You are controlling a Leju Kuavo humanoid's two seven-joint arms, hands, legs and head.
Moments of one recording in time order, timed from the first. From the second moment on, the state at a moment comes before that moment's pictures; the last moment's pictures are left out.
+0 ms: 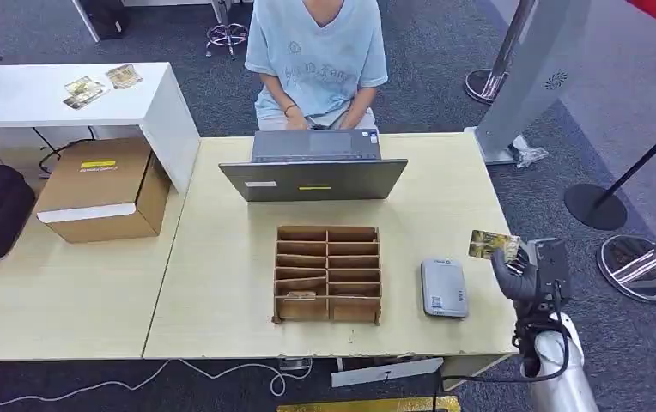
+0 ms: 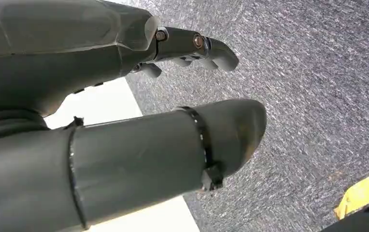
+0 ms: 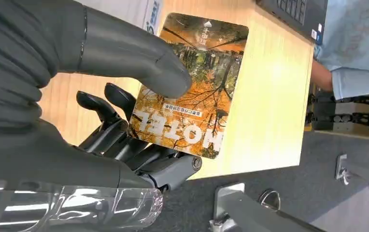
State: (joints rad) left arm -0.04 -0.14 0.68 -0.20 -1.50 0.00 0.31; right arm -0.20 -0.13 -0.20 -1.13 0.07 0.08 -0.08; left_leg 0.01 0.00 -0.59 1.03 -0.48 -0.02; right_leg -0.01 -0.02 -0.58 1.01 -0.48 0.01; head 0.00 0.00
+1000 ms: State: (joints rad) left arm -0.04 -0.13 0.68 -0.20 -1.45 0.01 0.28; right arm -0.31 -0.25 -0.04 -0.90 -0.23 0.29 -0.11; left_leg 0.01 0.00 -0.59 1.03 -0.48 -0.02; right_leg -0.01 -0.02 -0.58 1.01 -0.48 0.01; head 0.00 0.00
